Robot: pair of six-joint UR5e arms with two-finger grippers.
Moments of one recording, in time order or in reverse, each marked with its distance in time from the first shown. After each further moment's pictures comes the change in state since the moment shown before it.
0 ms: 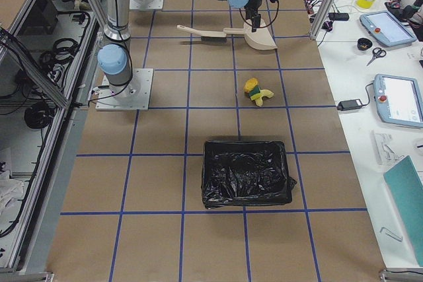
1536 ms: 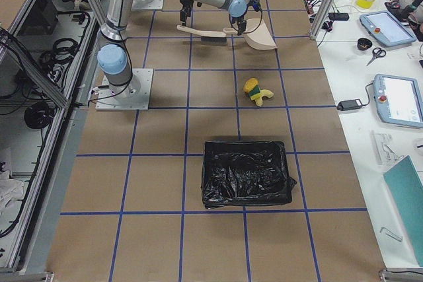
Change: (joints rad) left arm -0.370 -0.132 -0.345 0.576 -0.094 -0.200; right arm 0.174 0.123 0.099 -0.110 0.037 0.107
